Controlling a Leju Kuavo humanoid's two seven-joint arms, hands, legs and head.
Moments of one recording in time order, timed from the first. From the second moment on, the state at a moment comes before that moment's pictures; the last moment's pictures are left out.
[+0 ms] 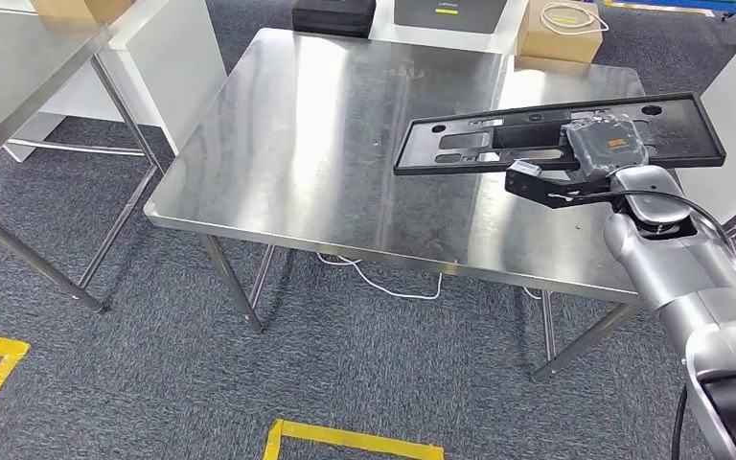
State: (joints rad) left arm -0.08 -0.12 1.06 -0.20 -0.80 0.08 -0.36; right arm -1.04 -0.35 0.71 -0.70 1.02 -0.22 -0.17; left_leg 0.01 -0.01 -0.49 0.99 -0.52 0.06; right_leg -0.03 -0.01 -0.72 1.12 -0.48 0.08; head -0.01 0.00
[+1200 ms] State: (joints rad) left arm -0.09 -0.11 1.13 -0.21 -0.72 0.24 -0.61; right arm -0.90 -0.34 0.63 -0.54 1.04 -0.24 -0.23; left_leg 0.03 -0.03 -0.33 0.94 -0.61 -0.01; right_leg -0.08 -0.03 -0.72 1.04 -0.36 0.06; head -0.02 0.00
